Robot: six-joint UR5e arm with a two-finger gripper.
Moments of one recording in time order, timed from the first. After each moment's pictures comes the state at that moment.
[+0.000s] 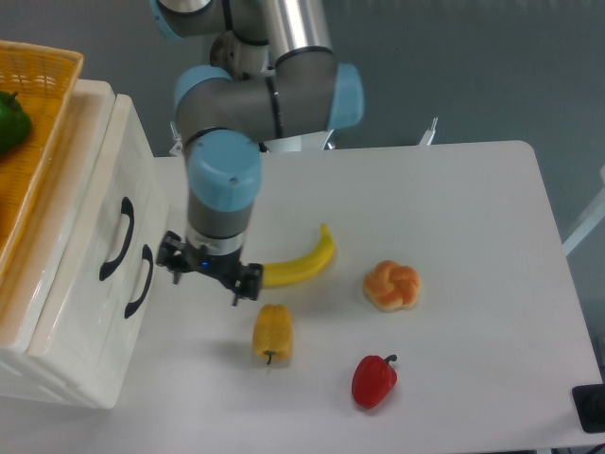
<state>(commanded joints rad) 2.33 -1.92 -1.54 -1.19 1.42 0.65</state>
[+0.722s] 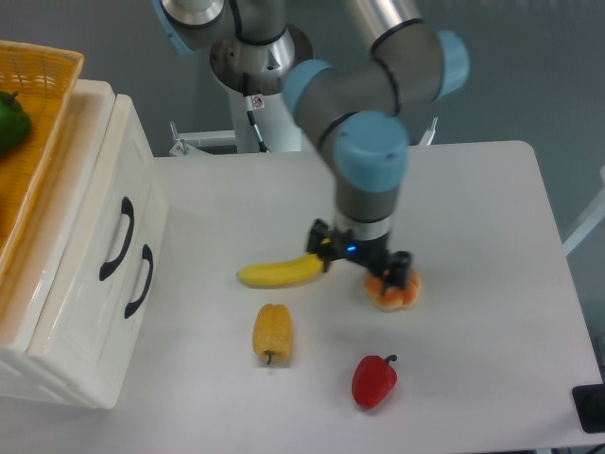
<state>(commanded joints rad) 2.59 -1.92 -1.54 -1.16 1.61 1.02</state>
